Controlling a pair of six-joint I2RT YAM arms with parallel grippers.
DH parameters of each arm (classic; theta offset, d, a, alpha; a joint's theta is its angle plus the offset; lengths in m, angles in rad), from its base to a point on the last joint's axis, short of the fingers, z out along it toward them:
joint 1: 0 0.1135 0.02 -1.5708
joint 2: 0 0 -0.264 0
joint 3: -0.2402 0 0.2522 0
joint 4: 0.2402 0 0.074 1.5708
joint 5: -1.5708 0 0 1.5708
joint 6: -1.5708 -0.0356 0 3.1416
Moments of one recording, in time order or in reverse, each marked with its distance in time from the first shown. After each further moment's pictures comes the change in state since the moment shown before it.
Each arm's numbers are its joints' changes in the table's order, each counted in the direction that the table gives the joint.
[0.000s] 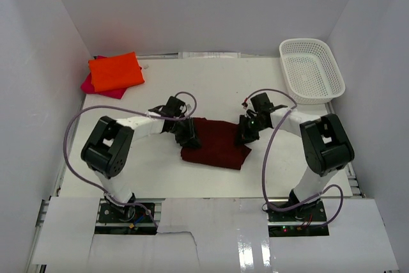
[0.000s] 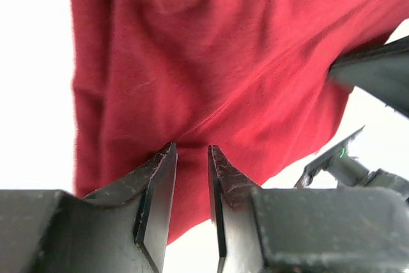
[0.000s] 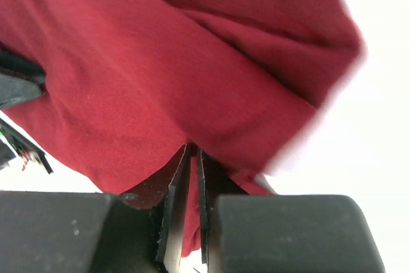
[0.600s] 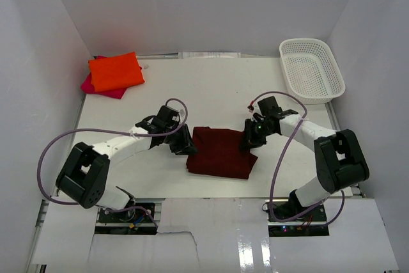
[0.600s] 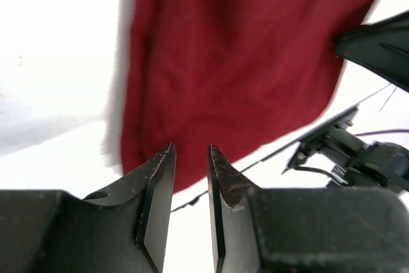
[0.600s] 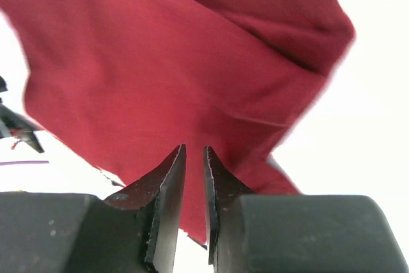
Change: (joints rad) left arm -0.069 -0.327 0.245 0.014 0.044 0.116; right arm -0.010 -0.205 0.152 0.081 -0.017 0.034
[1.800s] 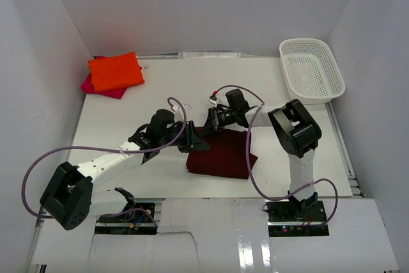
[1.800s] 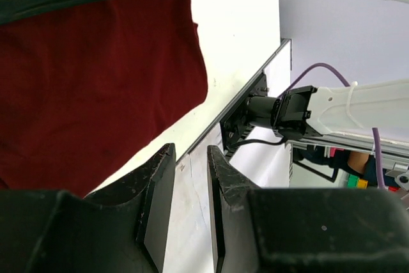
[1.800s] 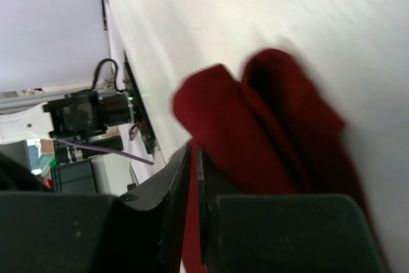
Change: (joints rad) left arm -0.080 -0.241 0.130 -0.375 -0.134 0.075; right arm 0.179 0.478 -0.298 -0.652 0.500 -0.322
